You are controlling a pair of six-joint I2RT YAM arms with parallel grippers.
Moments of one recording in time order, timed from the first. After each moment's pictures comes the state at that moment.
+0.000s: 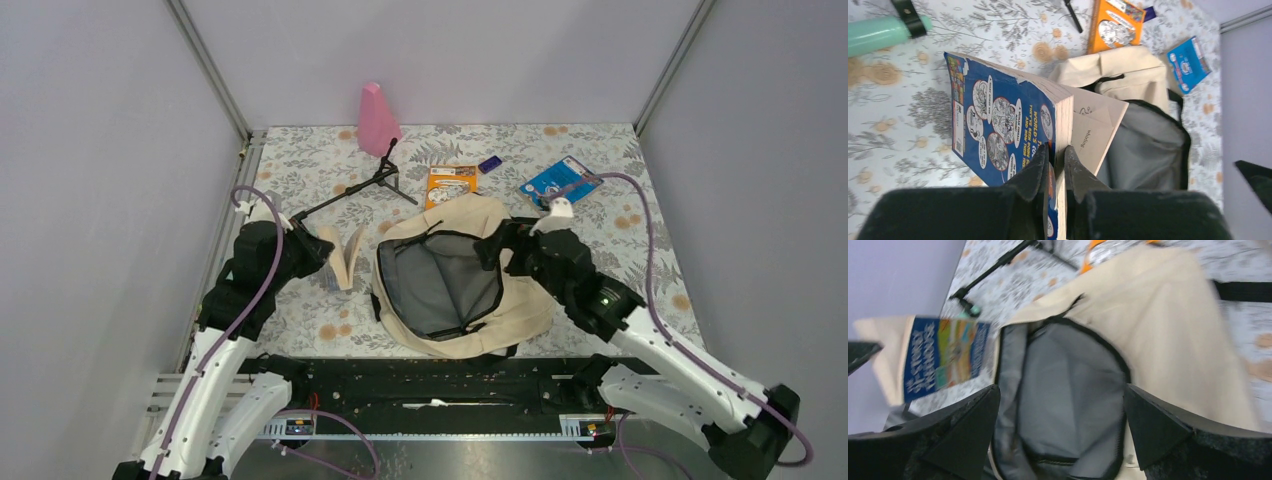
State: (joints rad) left arm -0.26 0.69 0.85 -0.68 -0.01 -0.64; right arm 0.72 0.80 0.71 -0.29 0.26 0.63
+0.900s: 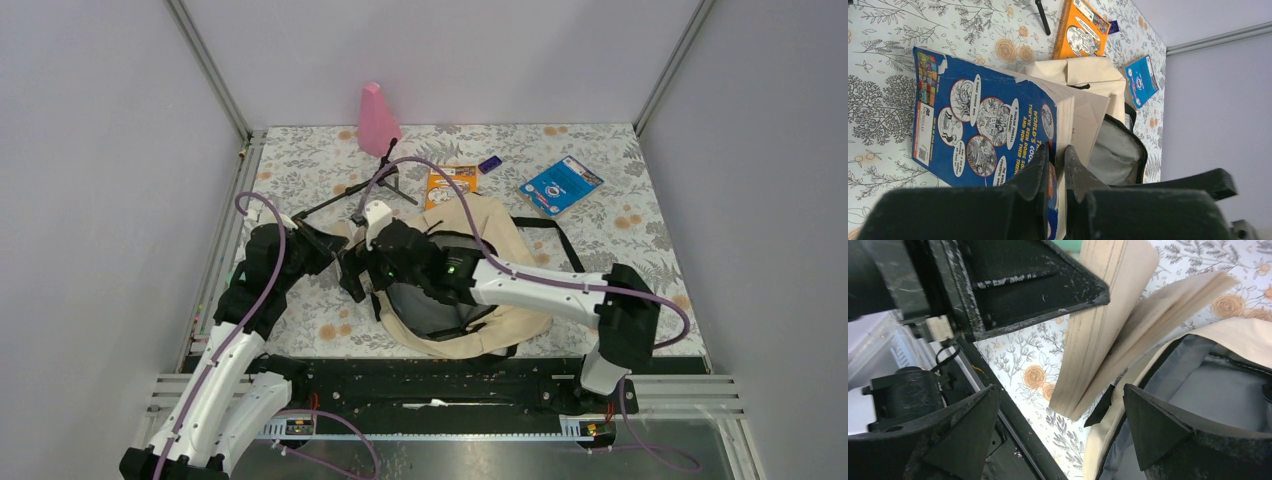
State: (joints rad) left arm -0.26 0.70 0.69 -0.42 0.08 -0.89; right arm 1.17 1.66 1.33 -0.14 0.12 0.39
